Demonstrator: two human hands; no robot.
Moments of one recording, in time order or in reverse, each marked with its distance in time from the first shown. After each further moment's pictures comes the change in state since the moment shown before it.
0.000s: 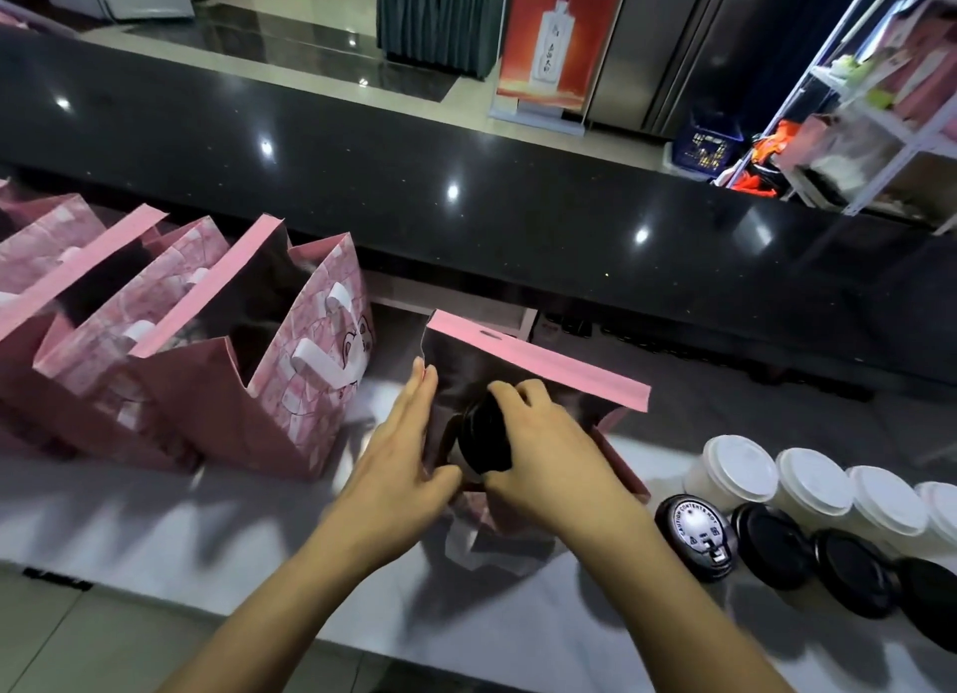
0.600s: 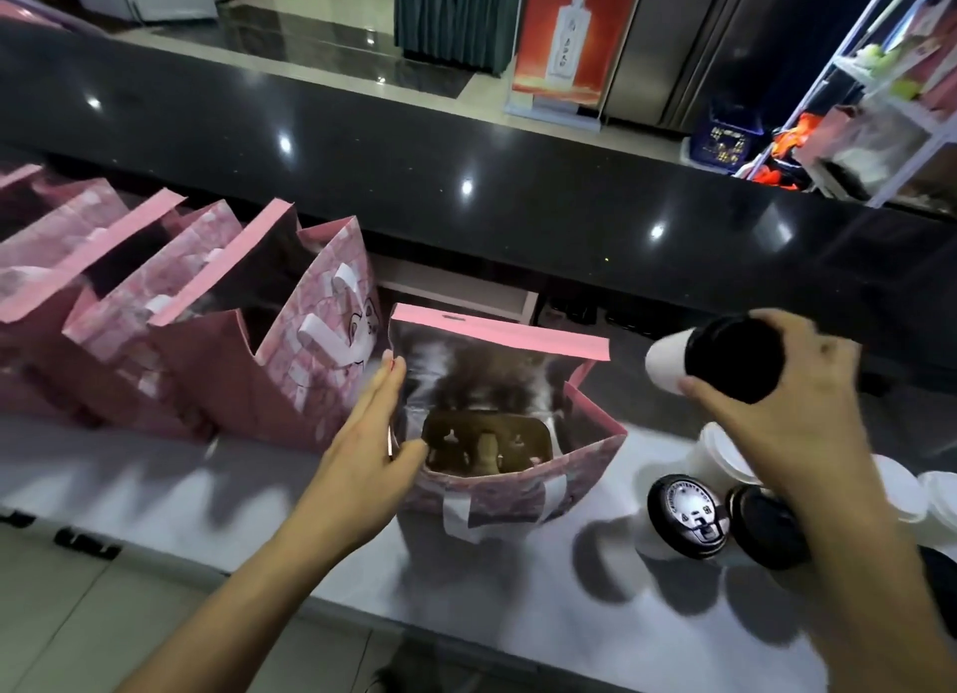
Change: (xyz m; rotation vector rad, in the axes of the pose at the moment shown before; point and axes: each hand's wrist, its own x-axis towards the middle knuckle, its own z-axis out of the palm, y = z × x) left_hand -0.024 -0.003 -0.001 0.044 0.114 -0.097; right_hand -0.062 0.130 -0.075 0.296 0.623 0.350
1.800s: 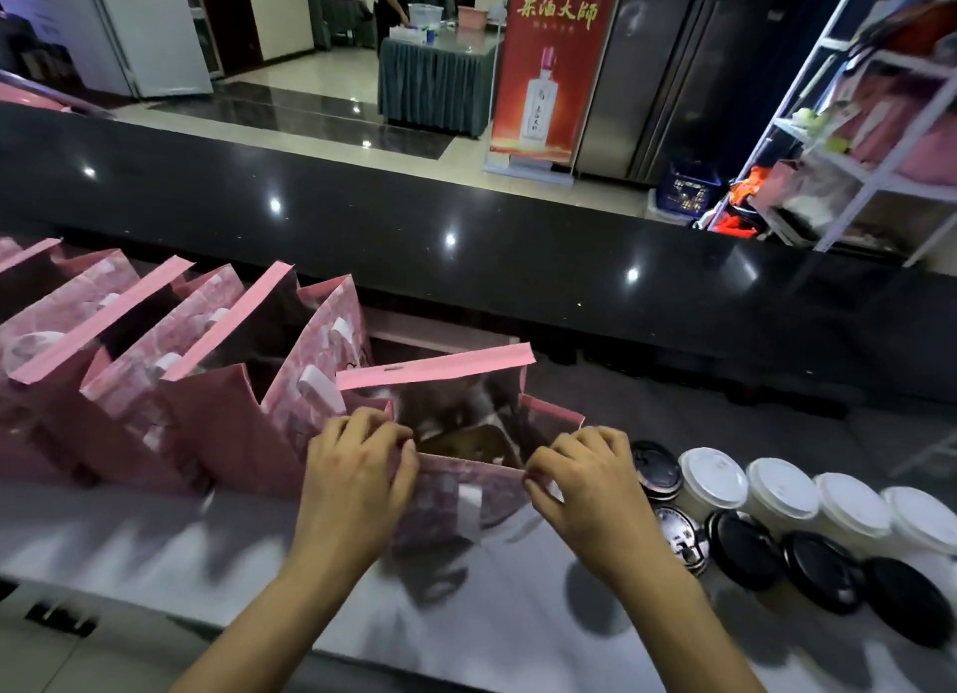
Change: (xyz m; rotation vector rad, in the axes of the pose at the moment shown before) left_hand 0.004 0.005 -0.007 0.473 0.332 0.193; right_hand -0.059 -0.018 0.097 -0.353 -0.136 -0.676
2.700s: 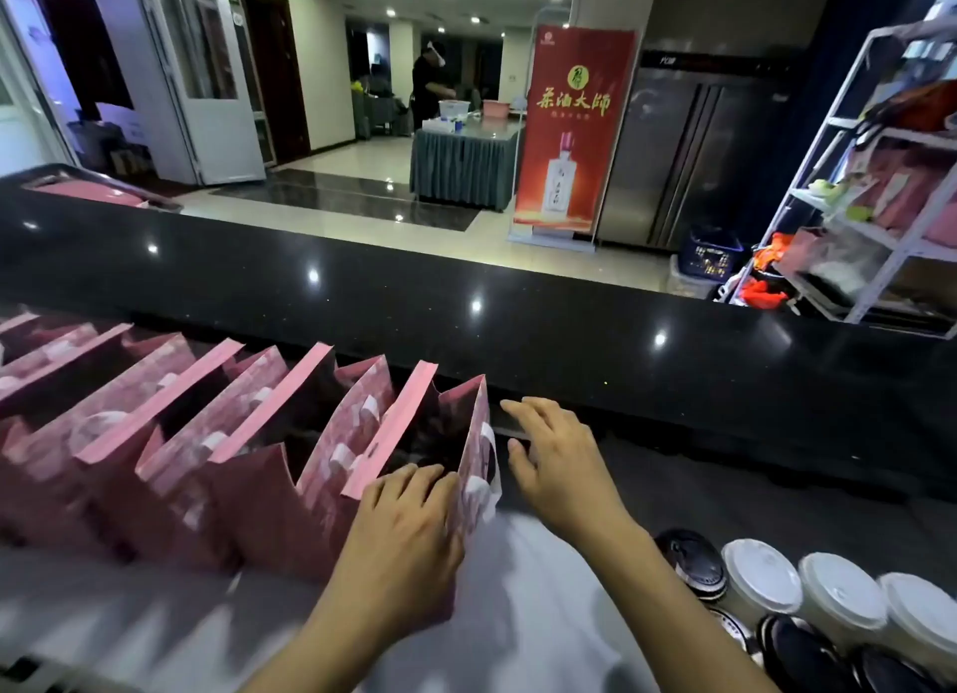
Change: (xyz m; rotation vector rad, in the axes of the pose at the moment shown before) left_hand 0.026 0.004 -0.009 0.217 -0.070 0.223; right_hand 0.111 -0.025 -0.008 0.281 0.029 0.069
